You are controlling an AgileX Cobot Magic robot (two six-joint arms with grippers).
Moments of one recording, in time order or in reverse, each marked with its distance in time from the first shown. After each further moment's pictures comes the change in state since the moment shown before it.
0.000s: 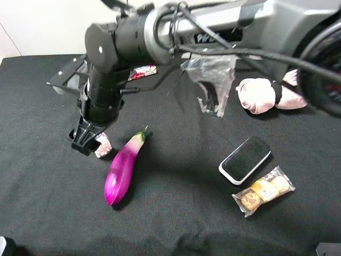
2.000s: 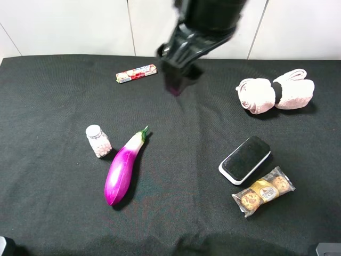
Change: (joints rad) left arm 0.000 0.000 0.000 0.000 0.000 0.000; right arm -0.113 -0.671 0.269 -0.330 0.418 0.303
